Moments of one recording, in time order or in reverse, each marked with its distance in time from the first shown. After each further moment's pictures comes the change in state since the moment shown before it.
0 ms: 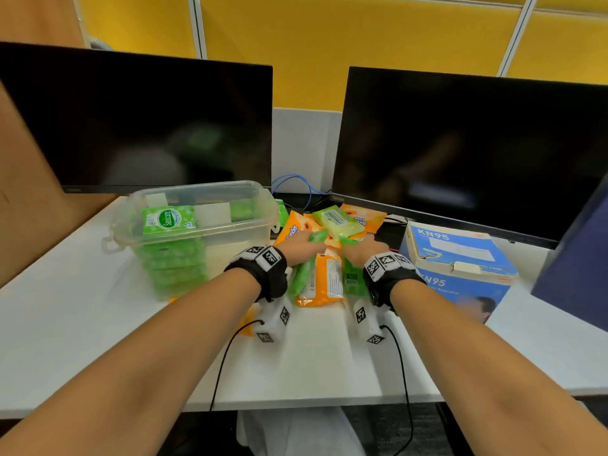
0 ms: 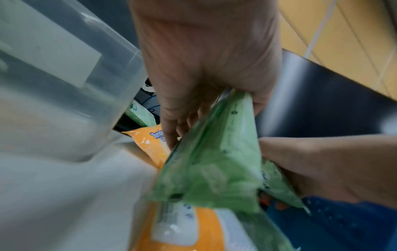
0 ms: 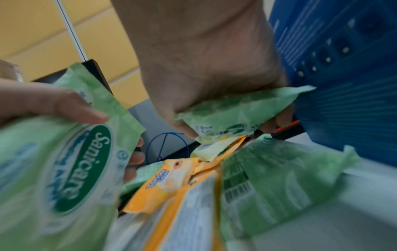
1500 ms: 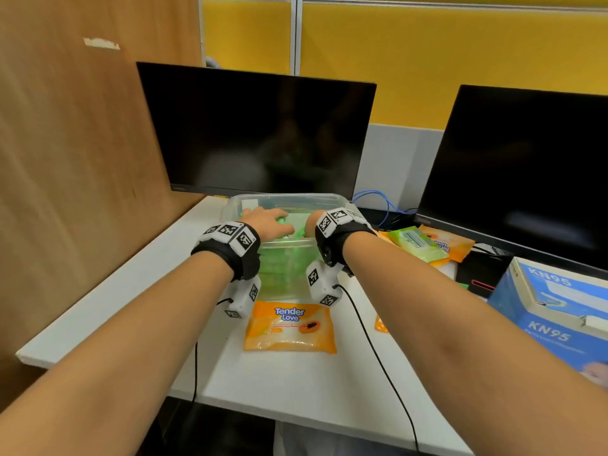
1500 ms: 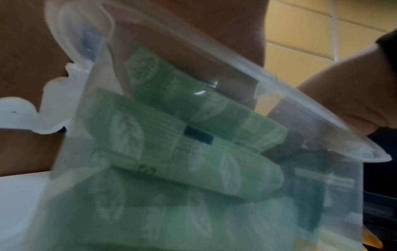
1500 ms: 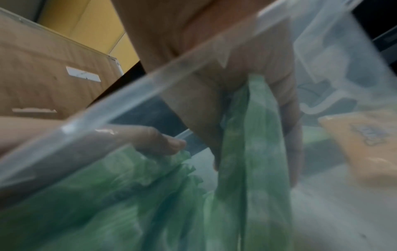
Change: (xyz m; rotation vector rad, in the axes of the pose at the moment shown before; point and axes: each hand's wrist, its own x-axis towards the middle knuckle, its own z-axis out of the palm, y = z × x) left_hand -0.043 -0.125 -0.176 0.545 0.286 -0.269; right_hand -0.152 -0.221 0.012 -0.526 -0.128 -0.682
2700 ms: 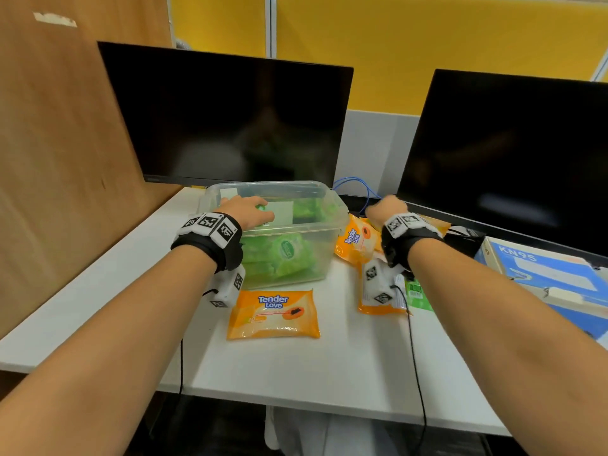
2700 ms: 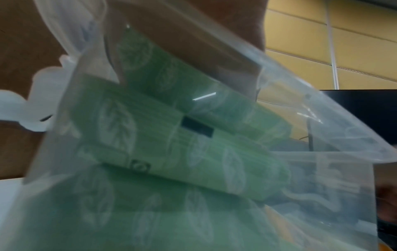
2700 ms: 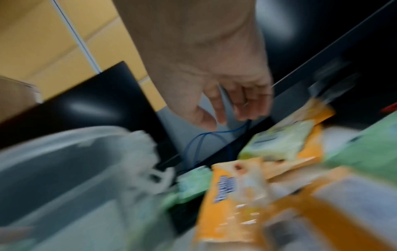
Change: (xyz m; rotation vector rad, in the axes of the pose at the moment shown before) left_hand 0.027 -0.012 0.013 -0.024 0.020 0.016; right_hand 0.018 0.144 0.026 0.481 0.336 0.415
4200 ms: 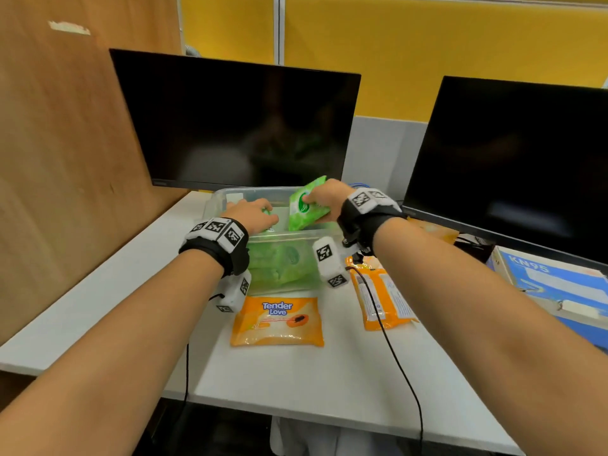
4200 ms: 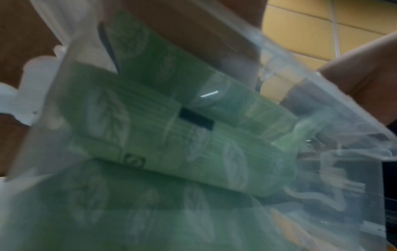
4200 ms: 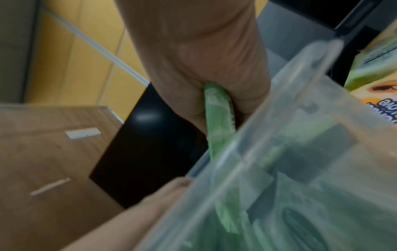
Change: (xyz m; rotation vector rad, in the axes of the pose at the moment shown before) left_hand -0.006 0.006 -0.004 -0.043 0.003 -0.026; right_hand -0.027 -0.099 0.009 0.533 -0.458 -0.193
